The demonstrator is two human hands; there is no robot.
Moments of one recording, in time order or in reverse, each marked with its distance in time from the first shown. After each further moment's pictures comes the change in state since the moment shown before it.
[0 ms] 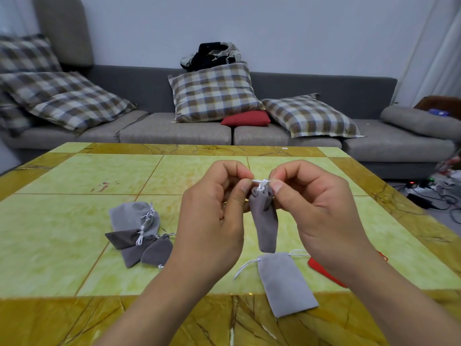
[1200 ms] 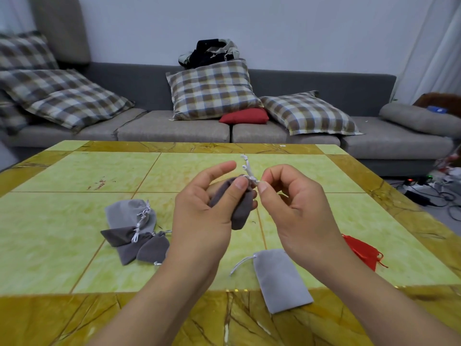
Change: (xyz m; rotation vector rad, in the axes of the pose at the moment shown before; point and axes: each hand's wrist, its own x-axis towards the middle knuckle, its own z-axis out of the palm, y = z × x) left_hand -0.001 -0.007 0.010 -0.392 0.142 -0.356; right_hand -0.001 0.008 0.009 -0.105 -0.037 0.036
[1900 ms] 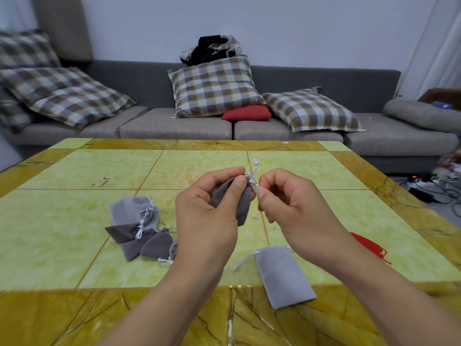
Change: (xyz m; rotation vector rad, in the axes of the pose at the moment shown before) left_hand -0.003 -0.008 0.001 0.112 0.137 0.079; right_hand 0.001 0.005 -0.008 -0.062 -0.156 0.146
